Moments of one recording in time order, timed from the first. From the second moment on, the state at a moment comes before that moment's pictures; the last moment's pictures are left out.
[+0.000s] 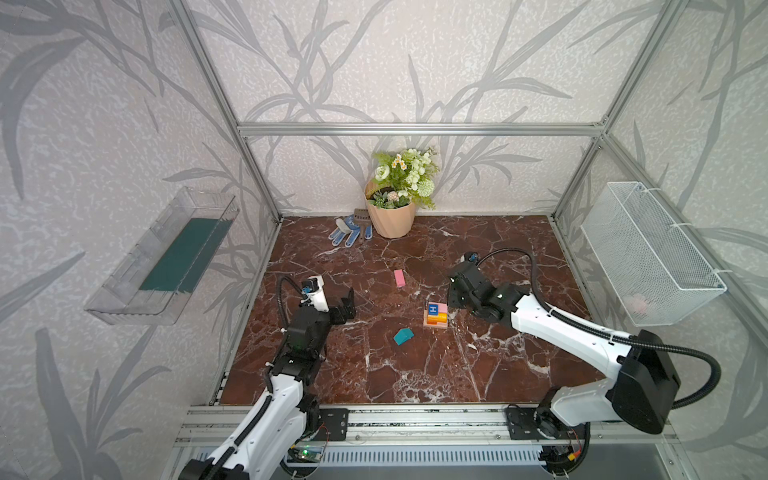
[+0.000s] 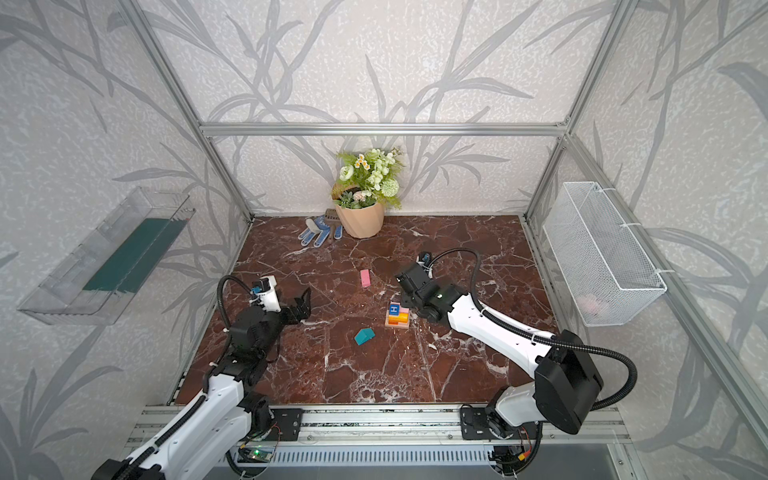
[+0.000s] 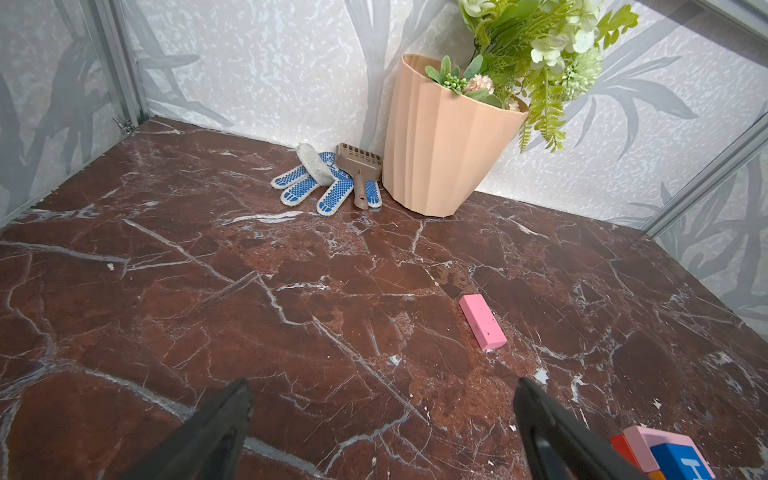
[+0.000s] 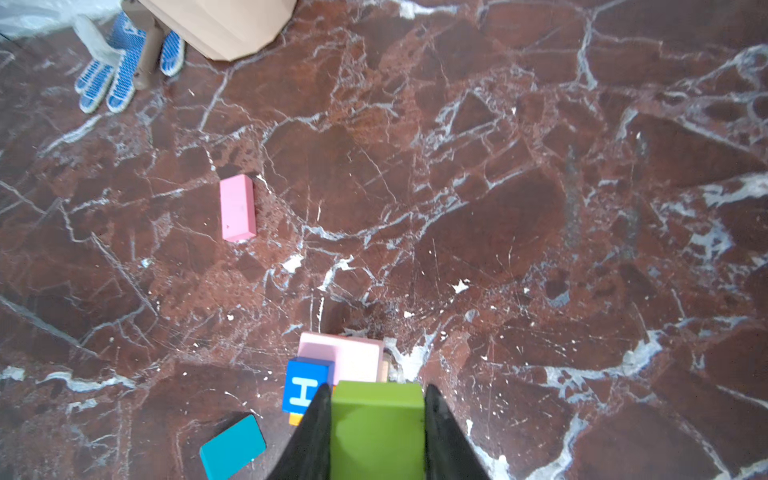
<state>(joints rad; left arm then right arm) -0.18 0.75 0.21 0.31 -0.02 -0.31 0.77 1.41 1.02 -0.54 0.35 0.75</state>
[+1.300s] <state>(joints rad) -0.18 0.83 0.21 0.41 0.30 -0.24 0.77 1.56 0.96 -0.44 0.19 0.82</state>
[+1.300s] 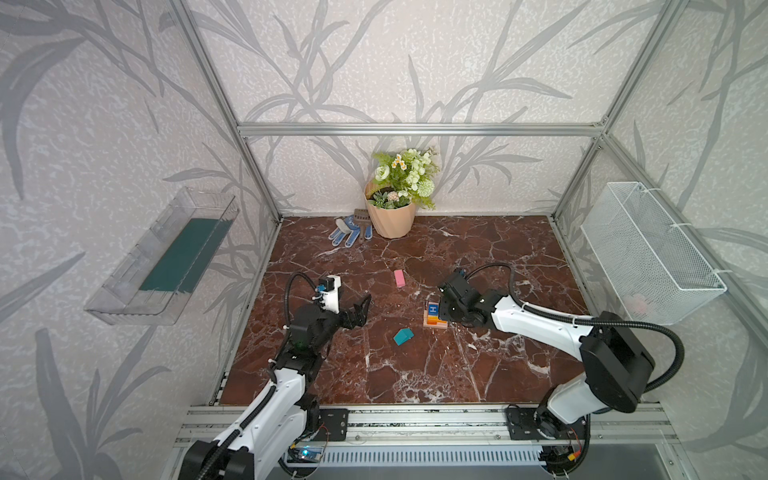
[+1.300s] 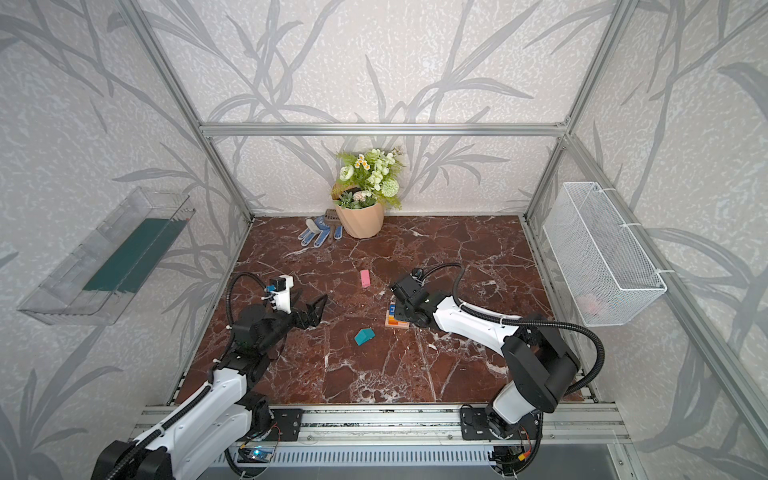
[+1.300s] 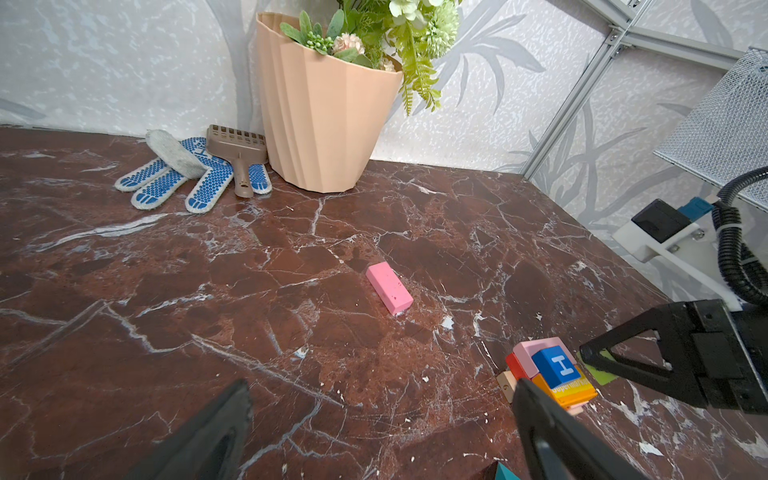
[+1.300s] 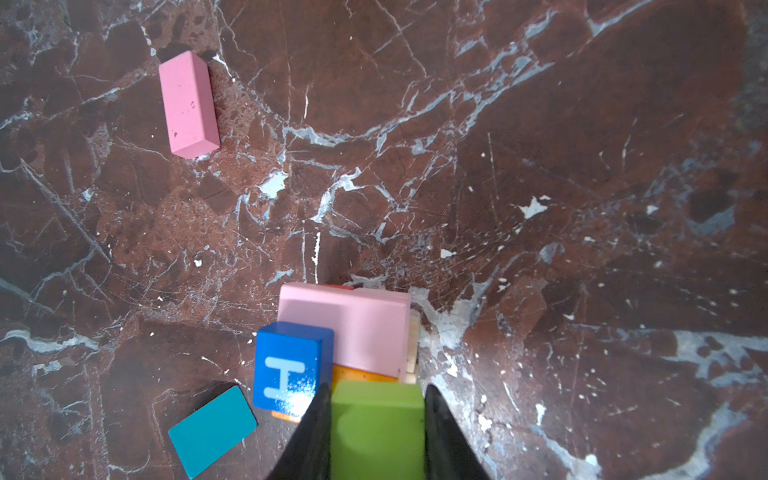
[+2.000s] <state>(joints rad) -0.18 0.83 0.21 0.41 0.30 -0.24 0.77 1.59 0.96 -0.43 0.18 0.83</state>
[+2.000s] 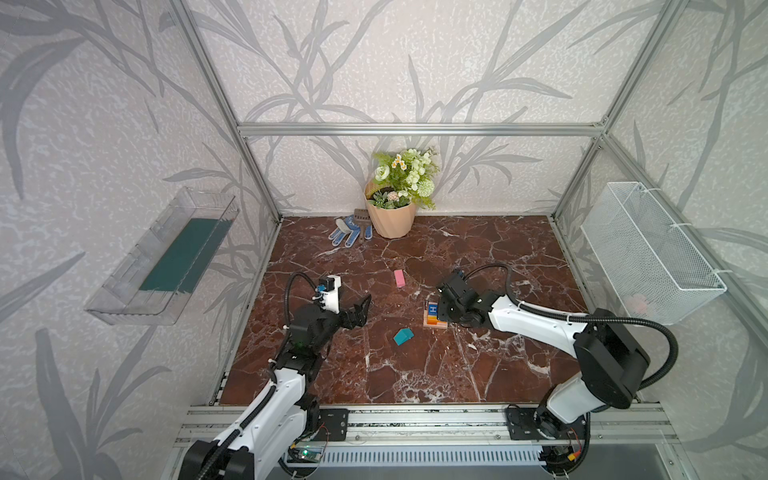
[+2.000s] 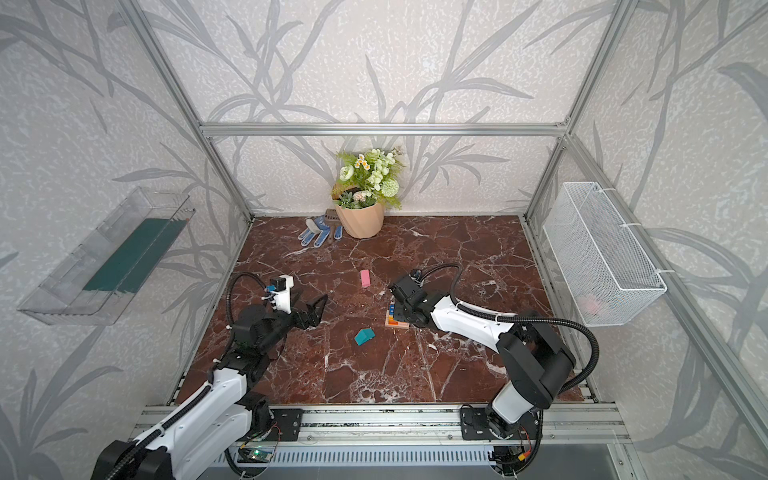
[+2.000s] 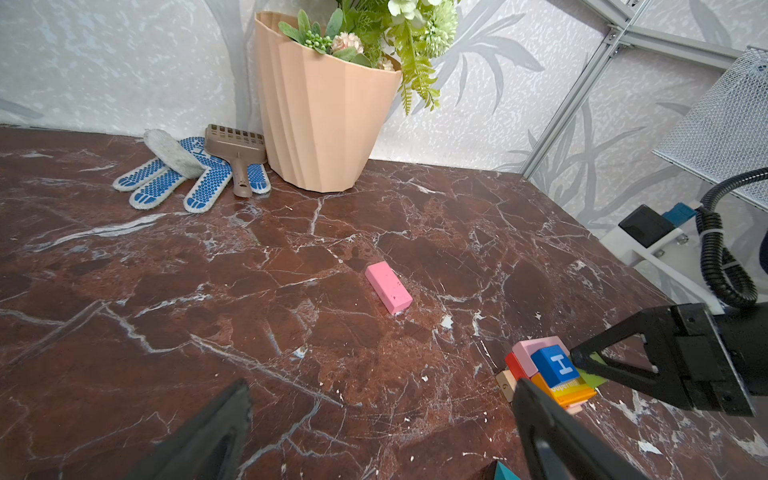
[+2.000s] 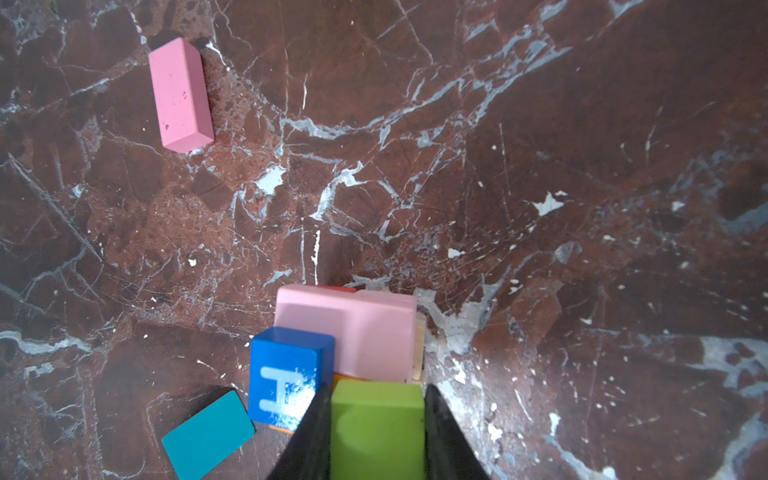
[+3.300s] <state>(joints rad) -0.18 0.83 0.21 0.42 0.31 -0.24 0.77 1.61 0.97 -0.43 0.20 0.85</state>
